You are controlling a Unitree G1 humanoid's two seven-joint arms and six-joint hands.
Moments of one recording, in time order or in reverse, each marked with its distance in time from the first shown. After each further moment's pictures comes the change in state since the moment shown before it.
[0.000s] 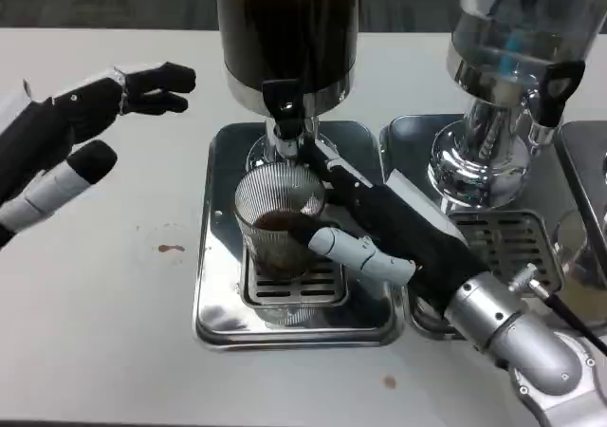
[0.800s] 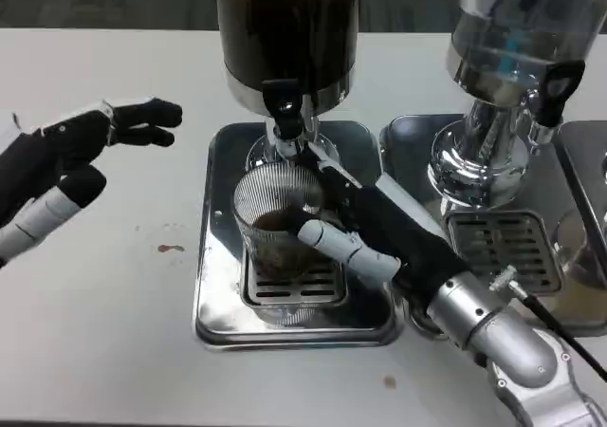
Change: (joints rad) left arm 0.063 0.002 0.019 0.004 0.004 0.000 0.000; right arm -0.063 0.055 0.000 0.157 0.027 -0.041 -0.019
